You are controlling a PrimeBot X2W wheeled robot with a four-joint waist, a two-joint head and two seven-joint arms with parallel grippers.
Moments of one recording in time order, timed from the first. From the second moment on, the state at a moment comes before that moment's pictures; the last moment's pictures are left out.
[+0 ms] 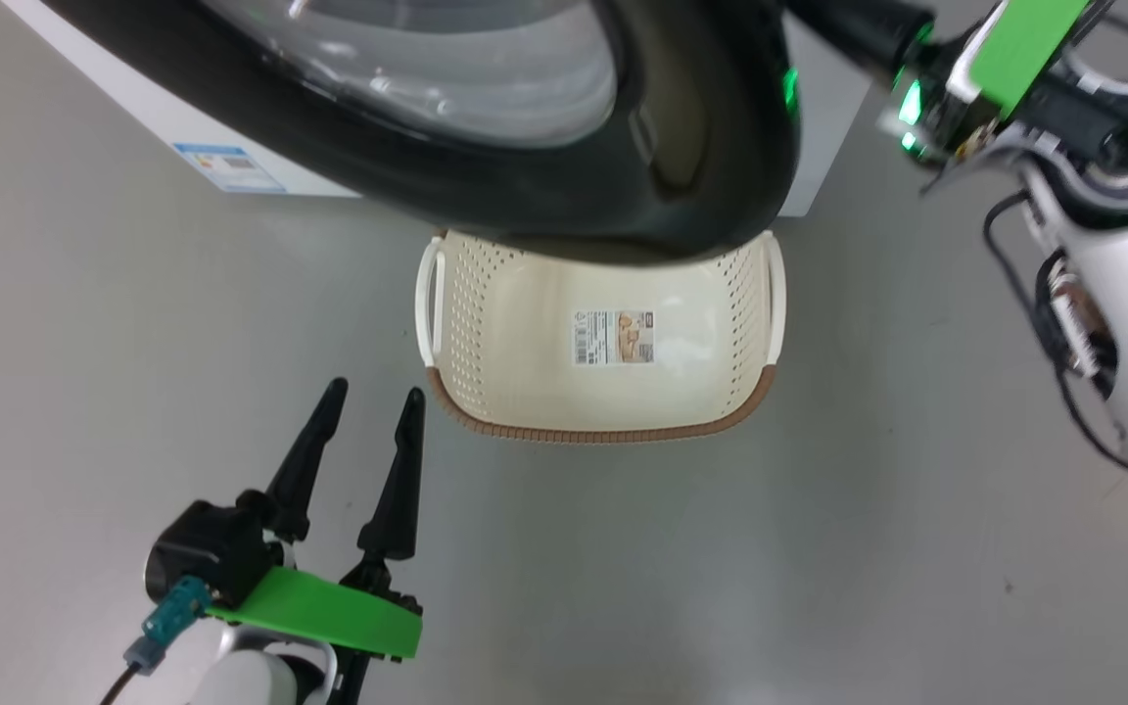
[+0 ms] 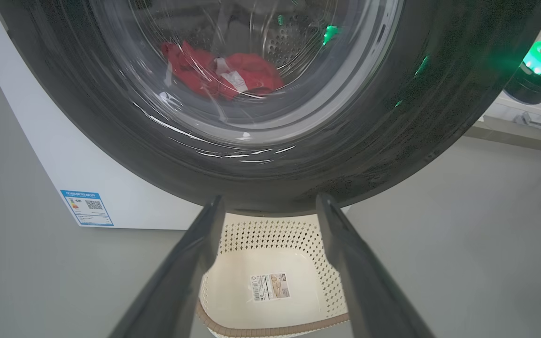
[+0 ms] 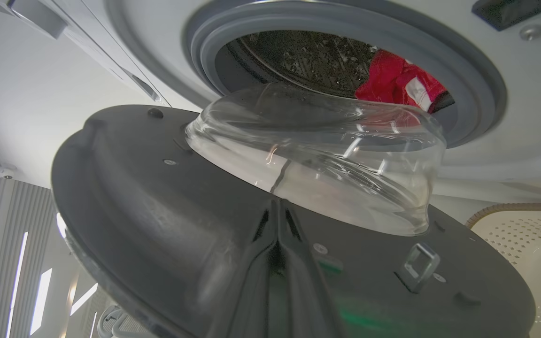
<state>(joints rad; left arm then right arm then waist) -0.27 0.03 -0.16 0.22 -0.33 -0.13 -0.25 -1.08 -0.26 0.39 0.52 1.74 0.13 0.60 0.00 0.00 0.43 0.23</state>
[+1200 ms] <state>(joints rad) -0.20 0.03 -0.16 0.20 -0.32 -0.12 -0.25 -0.84 -0.16 0.42 0.38 1.72 0.13 0.72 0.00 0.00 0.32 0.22</state>
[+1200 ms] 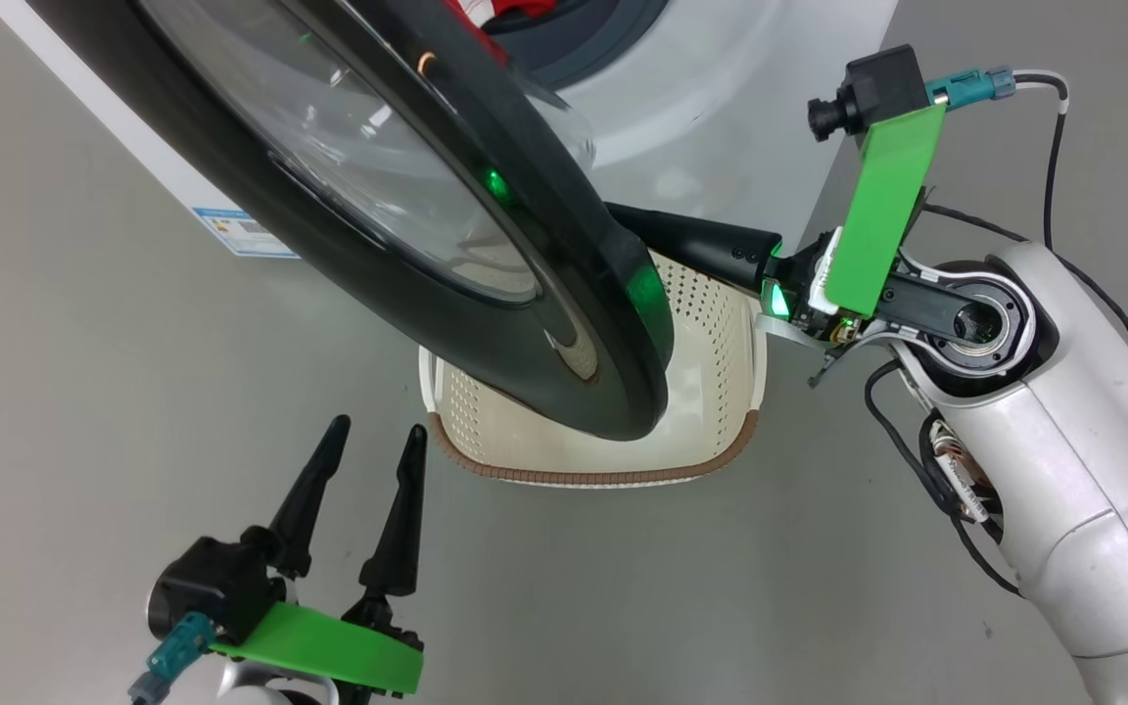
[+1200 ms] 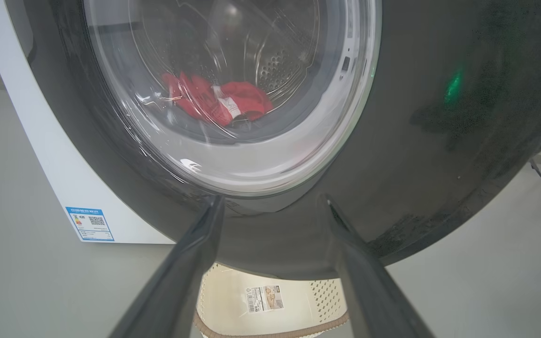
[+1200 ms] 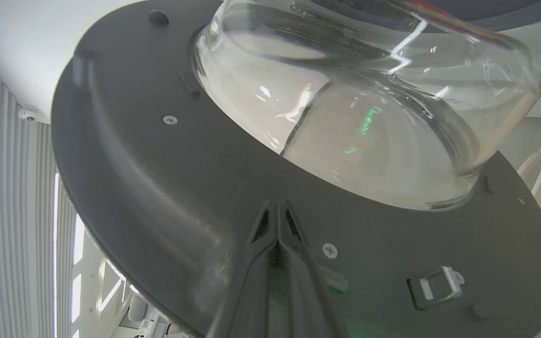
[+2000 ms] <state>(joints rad) -0.18 0.03 -0.11 0.20 -0.31 -0.13 -0.25 -0.61 -0.18 0.32 0.39 1.60 0.13 0.51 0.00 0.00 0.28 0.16</state>
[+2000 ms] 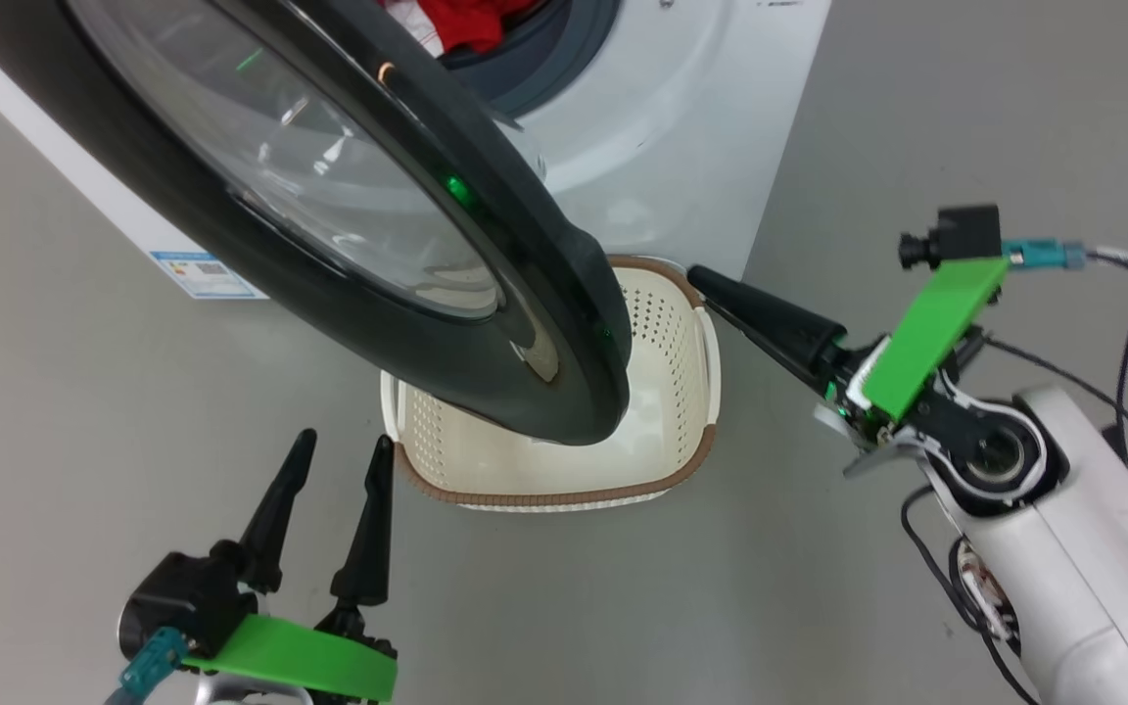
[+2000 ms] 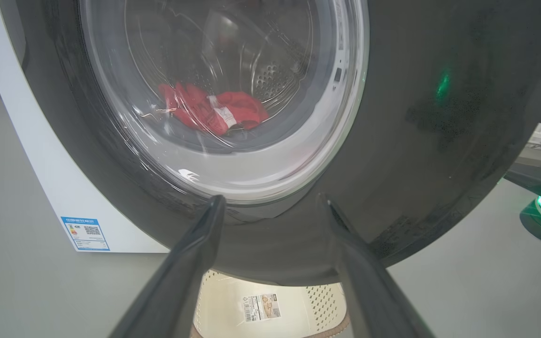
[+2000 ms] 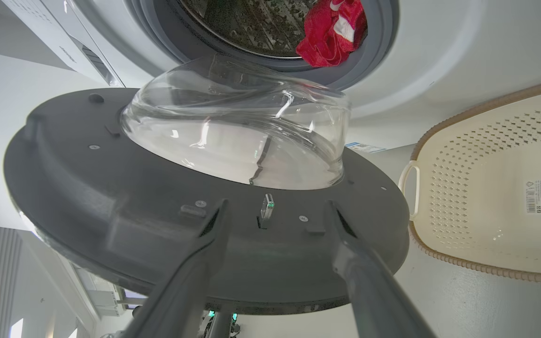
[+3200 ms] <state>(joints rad) -0.10 0.03 -0.04 0.20 -0.29 -0.13 -0.25 -0.25 -0.34 0.48 0.42 1.17 0.13 -0.24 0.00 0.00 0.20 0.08</state>
